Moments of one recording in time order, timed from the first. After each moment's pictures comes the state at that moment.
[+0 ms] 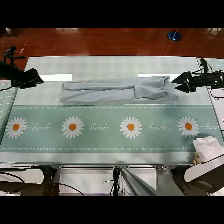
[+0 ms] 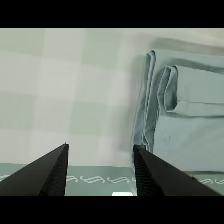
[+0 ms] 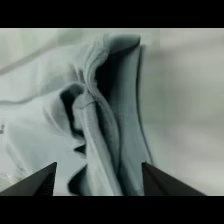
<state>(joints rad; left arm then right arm) 0.30 -1.57 1.44 1.22 -1.21 -1.40 -0.44 -1.91 1.53 -0.73 1.32 1.14</state>
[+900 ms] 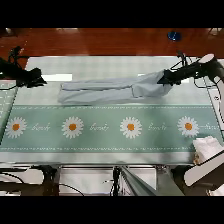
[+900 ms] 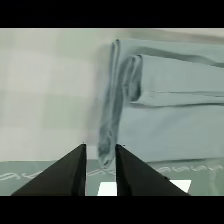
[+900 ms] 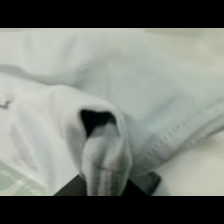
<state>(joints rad) 0.26 -1.57 1.44 1.14 -1.25 -1.40 -0.20 -1.89 1.63 -0.87 1.31 1.15</state>
